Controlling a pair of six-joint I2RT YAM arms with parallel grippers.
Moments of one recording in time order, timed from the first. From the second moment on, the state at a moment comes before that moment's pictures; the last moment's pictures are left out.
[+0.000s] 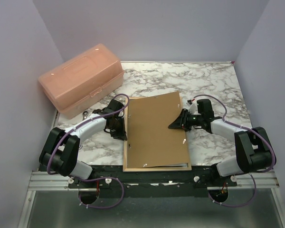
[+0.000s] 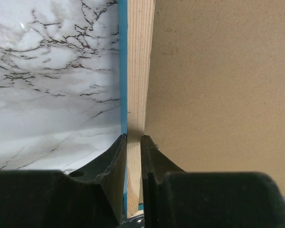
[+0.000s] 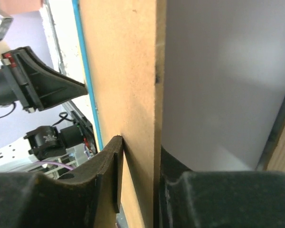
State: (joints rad) left arm -0.46 1.45 0.81 -0.60 0.24 -0.60; right arm 0.23 1.45 0.59 0.03 -0.76 0.68
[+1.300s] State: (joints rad) left arm -0.46 1.45 0.81 -0.62 0.21 -0.58; right arm 0.34 1.43 0.49 0.08 -0.57 0.82
